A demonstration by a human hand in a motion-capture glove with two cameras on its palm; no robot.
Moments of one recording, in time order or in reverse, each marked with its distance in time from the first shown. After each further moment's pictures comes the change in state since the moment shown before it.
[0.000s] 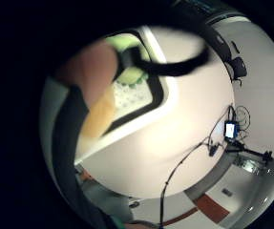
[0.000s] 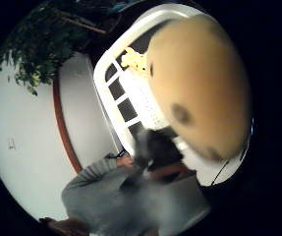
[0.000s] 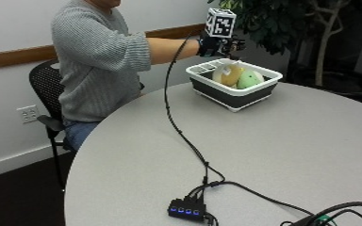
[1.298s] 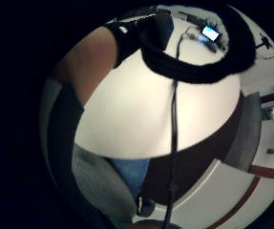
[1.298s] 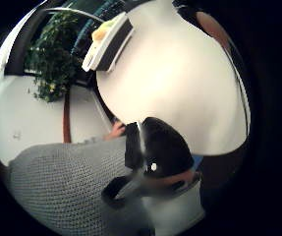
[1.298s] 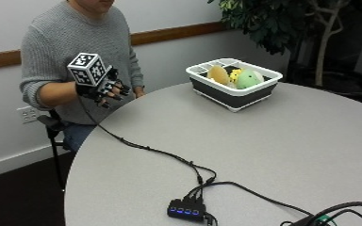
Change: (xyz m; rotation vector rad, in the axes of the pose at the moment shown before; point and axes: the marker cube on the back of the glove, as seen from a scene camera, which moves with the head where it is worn) arm 0.039 0.449 0.181 0.245 -0.248 0.481
